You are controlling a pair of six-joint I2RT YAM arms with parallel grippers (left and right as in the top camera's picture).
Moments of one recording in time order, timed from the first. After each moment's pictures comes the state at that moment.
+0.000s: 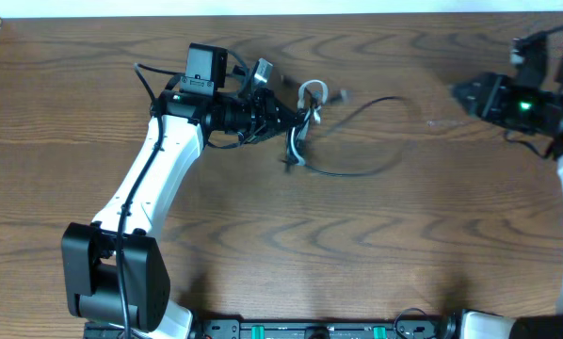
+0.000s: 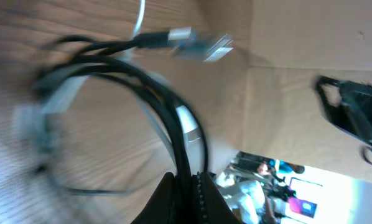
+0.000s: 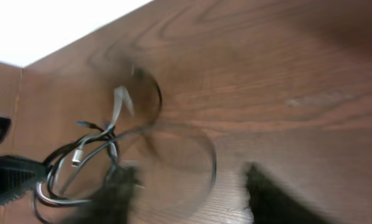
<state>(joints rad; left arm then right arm) -0.21 1.71 1.35 -0.64 0.97 -0.56 -0.18 1.47 1.47 -0.92 -0.55 0.21</state>
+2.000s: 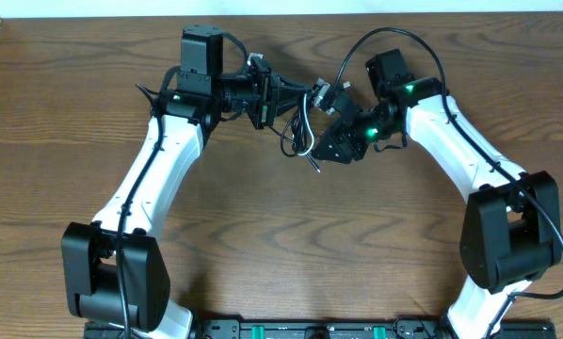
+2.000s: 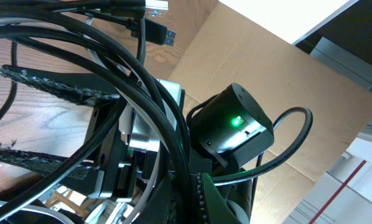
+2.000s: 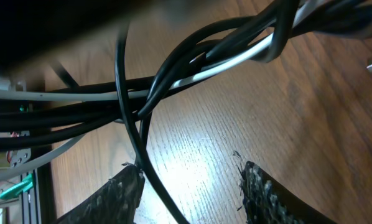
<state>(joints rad) -0.21 1.71 1.35 -0.29 1.07 -1.50 0.32 1.92 1.47 -0.84 -0.79 -0.52</state>
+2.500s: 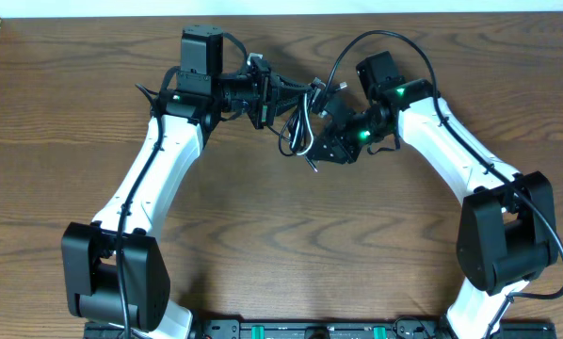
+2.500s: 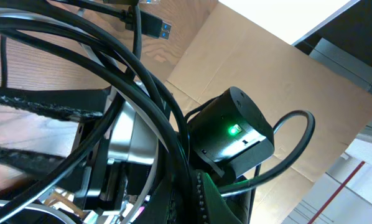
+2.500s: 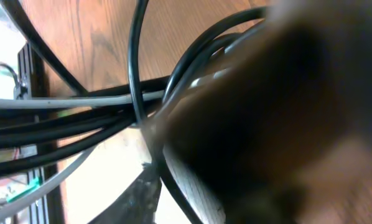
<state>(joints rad) -0.21 1.71 1.35 -0.29 1.07 -1.51 0.35 1.92 1.47 -0.83 -0.78 -0.48</state>
